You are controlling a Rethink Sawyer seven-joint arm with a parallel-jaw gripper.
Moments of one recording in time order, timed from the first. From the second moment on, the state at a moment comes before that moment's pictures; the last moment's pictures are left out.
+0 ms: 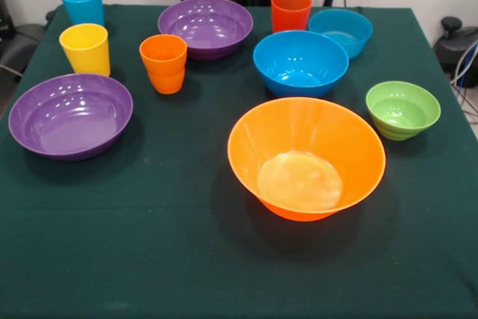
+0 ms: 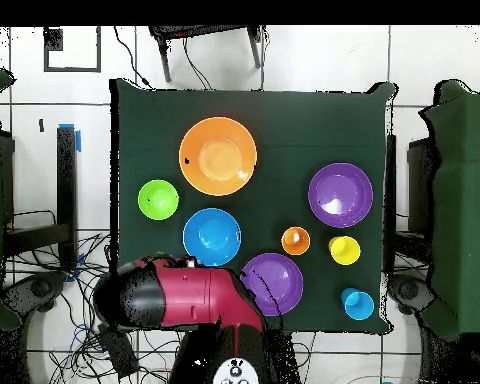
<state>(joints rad) 0.01 -0.98 -0.03 2.03 0.00 0.51 1.73</state>
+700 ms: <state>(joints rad) 0.03 -0.82 -0.04 1.97 0.00 0.39 1.74</state>
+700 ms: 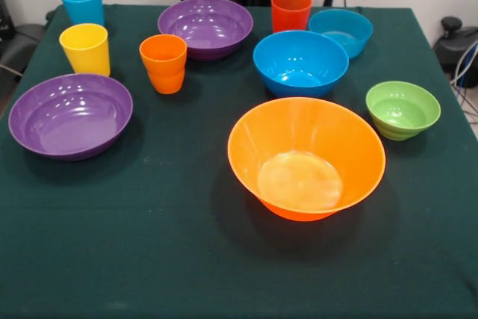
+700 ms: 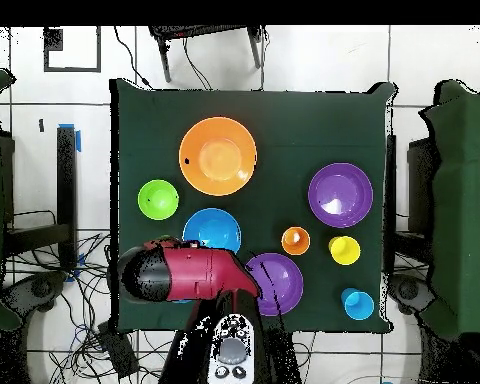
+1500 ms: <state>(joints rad) 0.06 -0.63 -0.07 1.92 0.00 0.31 1.74</state>
